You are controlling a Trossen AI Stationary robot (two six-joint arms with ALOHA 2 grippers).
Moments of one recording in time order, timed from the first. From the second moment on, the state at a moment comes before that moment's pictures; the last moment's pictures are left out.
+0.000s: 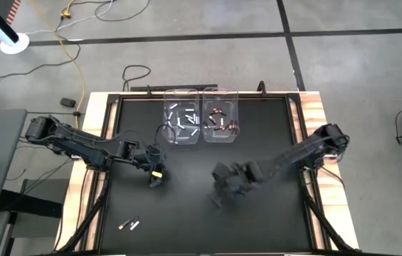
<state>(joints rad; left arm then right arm) -0.11 1.21 0.56 -0.29 -0.06 -0.43 0.37 1.74 1.33 -0.64 0.21 0.99</state>
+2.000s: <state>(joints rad) 0.07 1.21 0.56 -0.45 -0.24 -0.78 -0.39 2.52 2.35 -0.92 0.00 -0.25</state>
